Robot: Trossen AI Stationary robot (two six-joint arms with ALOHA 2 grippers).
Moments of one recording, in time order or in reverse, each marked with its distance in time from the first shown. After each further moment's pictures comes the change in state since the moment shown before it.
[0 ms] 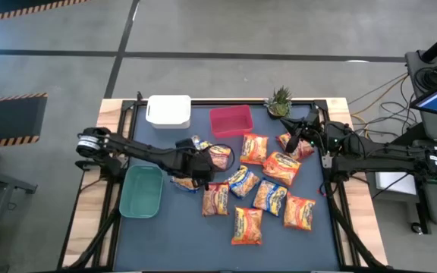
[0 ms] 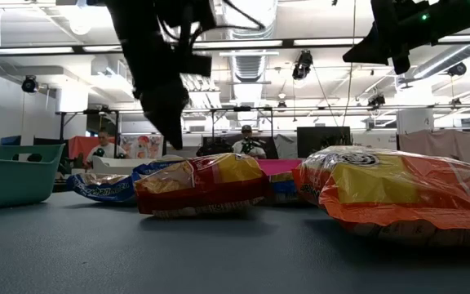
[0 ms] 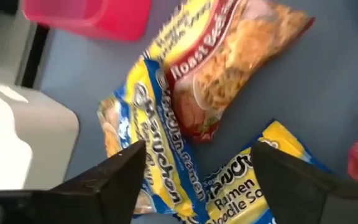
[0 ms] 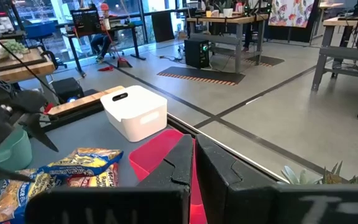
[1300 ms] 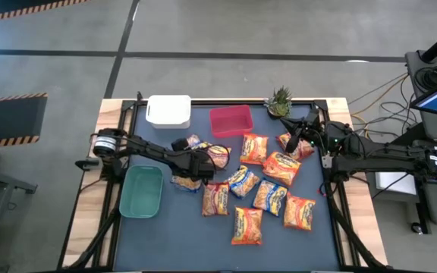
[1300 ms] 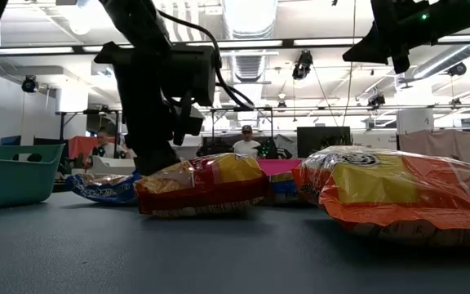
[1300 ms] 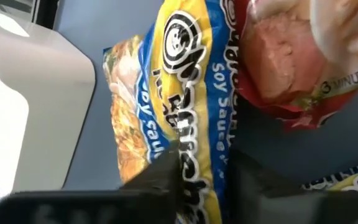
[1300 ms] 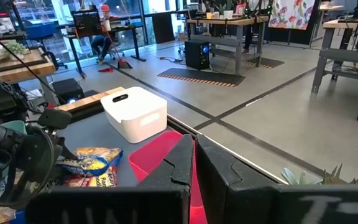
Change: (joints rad) left arm 0.068 0.149 -0.104 0.030 -0.119 -0.125; right arm 0.000 0.000 0.000 0.007 0.000 -0.009
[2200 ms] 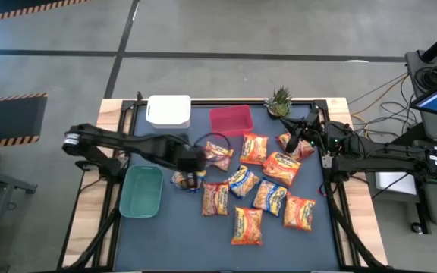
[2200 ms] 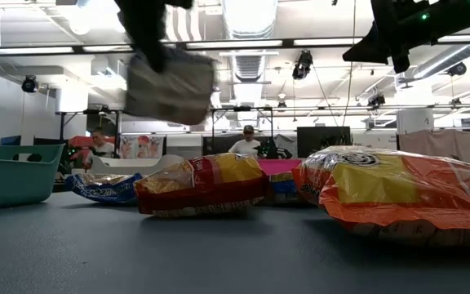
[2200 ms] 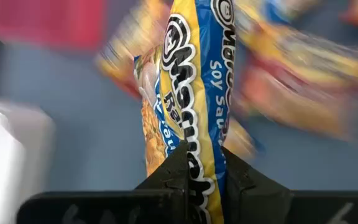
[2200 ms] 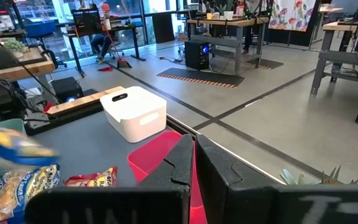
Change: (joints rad) left arm -0.076 -0.314 0.380 -0.379 0.444 0.190; right arm 0.000 0.000 0.000 0.000 0.000 -0.011
